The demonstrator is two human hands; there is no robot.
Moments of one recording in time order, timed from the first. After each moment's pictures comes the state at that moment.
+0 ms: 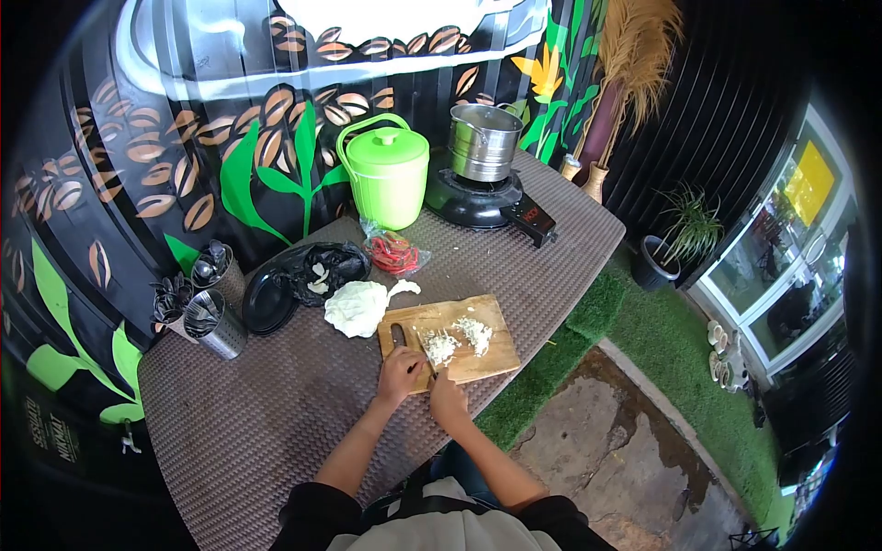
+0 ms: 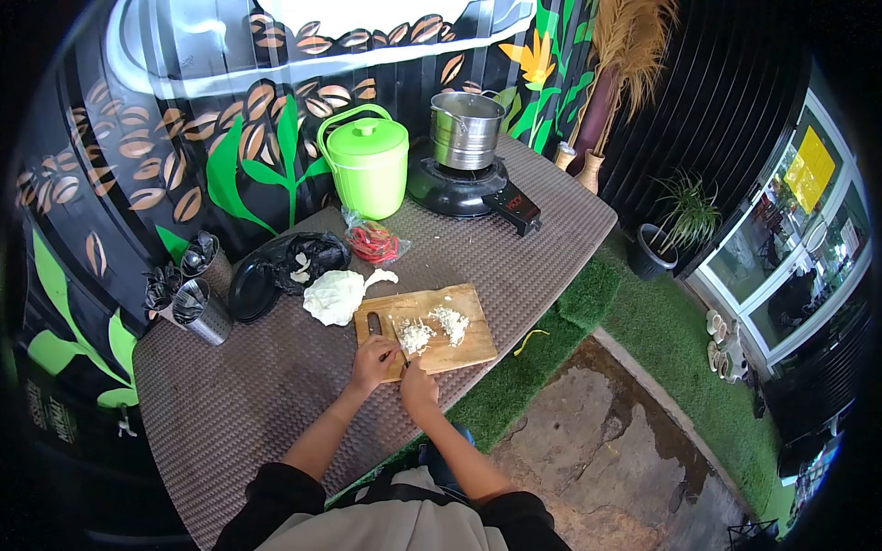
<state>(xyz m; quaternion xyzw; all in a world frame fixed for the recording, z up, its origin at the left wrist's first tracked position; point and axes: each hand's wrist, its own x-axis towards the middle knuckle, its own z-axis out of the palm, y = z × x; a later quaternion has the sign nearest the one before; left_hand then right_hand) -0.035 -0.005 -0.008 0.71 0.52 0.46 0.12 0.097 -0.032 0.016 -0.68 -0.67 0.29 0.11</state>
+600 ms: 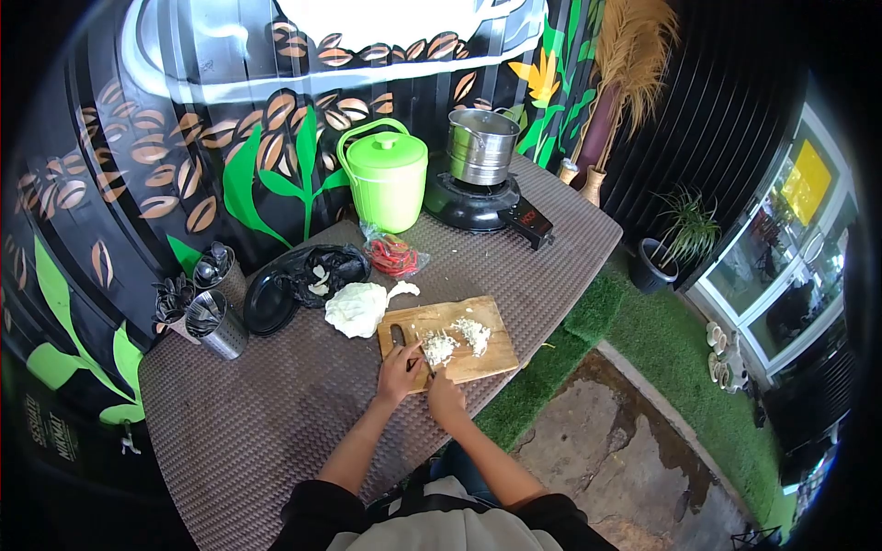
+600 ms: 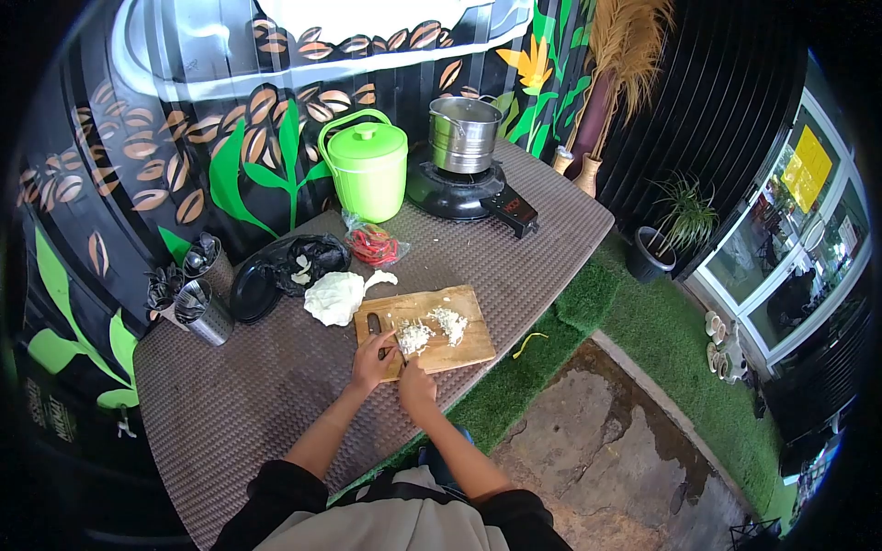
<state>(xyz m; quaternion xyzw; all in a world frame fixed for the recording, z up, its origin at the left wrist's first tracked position) -0.034 -0.011 0.000 0.67 0.57 0.45 0.18 0.094 -0.031 0.003 -0.67 -0.69 0.25 0.11</state>
